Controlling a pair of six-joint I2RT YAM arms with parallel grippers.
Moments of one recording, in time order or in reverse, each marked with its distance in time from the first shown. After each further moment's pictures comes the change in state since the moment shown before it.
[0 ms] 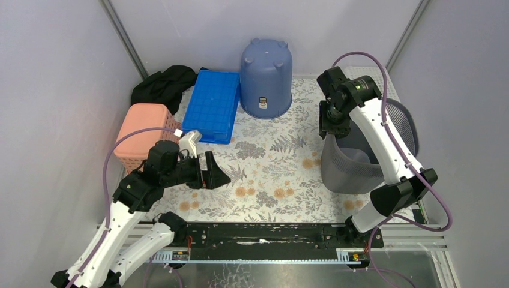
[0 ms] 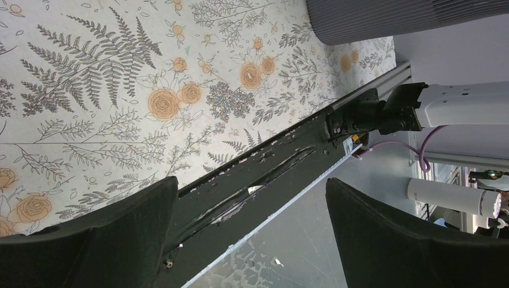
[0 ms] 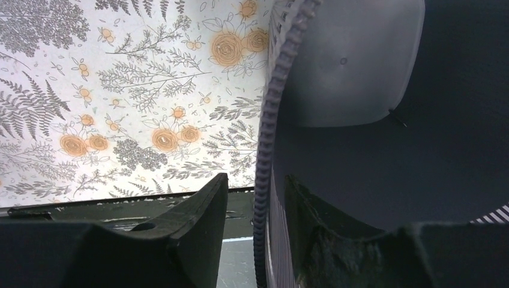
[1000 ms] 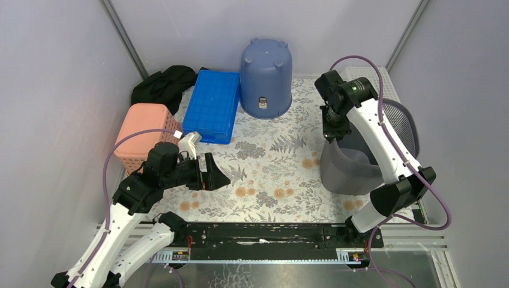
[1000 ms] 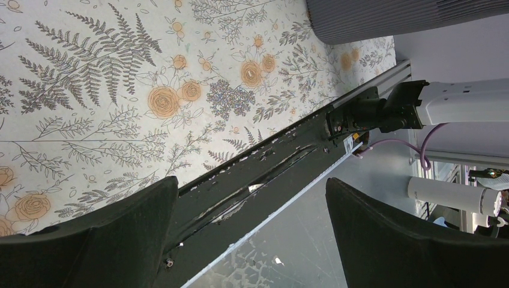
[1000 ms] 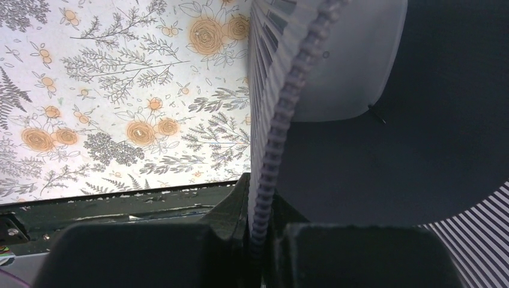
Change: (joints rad) left arm 0.000 -0.019 -0.018 0.000 0.004 -0.001; right arm 0.011 0.000 -0.054 -0.013 0.029 -0.024
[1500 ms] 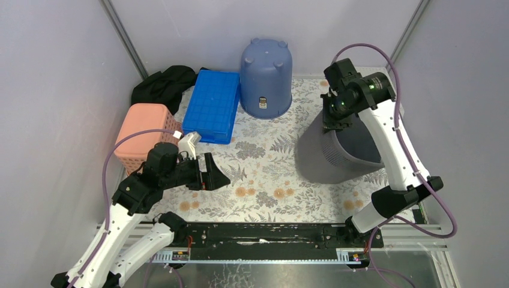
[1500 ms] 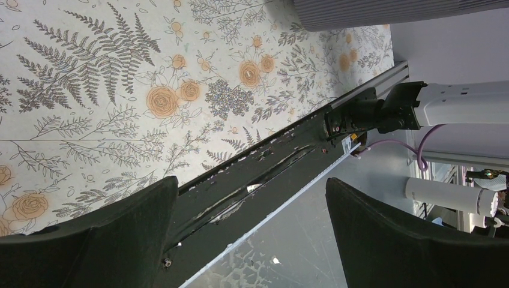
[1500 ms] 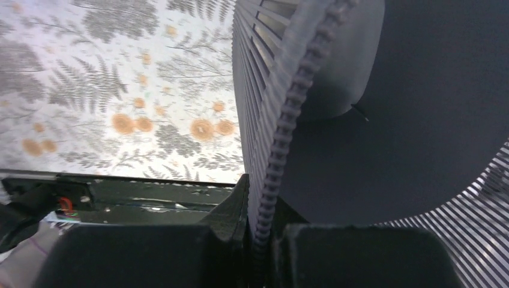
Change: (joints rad) left arm 0.000 -0.003 0.000 0.000 0.000 -0.008; right arm 0.000 -0.016 0.172 -0.019 -0.113 -0.019
